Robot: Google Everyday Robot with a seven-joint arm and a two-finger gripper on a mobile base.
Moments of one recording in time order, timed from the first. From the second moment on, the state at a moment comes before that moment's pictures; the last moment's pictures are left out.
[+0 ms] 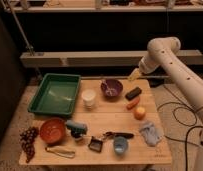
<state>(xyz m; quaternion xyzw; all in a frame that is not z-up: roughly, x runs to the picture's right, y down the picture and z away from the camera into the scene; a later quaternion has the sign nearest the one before) 0.239 -0.085 0.817 -0.03 -0.17 -0.84 0.52</state>
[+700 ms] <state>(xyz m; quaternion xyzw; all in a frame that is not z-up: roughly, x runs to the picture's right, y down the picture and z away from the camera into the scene) 0.236 -0.085 0.849 -0.16 -0.11 -0.70 0.68</state>
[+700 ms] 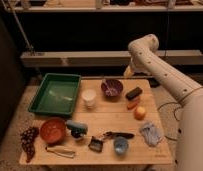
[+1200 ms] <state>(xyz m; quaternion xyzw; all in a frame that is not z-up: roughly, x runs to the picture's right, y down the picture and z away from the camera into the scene) 0.240 -0.083 0.856 -0.13 -0.14 -0.68 0.71</state>
